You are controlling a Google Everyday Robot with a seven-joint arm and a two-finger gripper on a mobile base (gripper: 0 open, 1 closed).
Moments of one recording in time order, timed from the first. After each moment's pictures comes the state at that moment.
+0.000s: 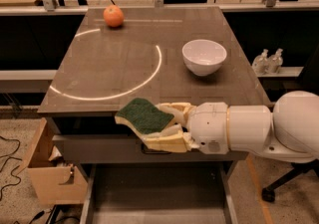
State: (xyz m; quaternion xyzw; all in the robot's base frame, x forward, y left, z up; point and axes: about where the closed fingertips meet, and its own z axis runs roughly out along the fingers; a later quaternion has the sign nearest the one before) arm 0.412 0.005 0.860 -0.48 0.65 0.35 0.47
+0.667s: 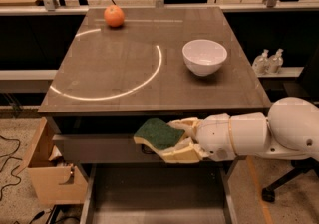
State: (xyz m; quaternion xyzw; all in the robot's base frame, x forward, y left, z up) arm 0.423 -0.027 0.785 -0.51 0.68 0.33 0.40
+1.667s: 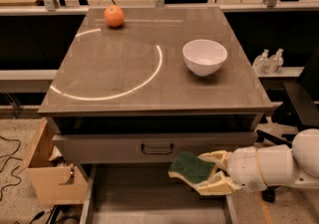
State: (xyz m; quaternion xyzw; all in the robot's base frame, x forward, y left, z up) arm 0.386 -0.115 0.688 -0.53 0.72 0.31 0.34
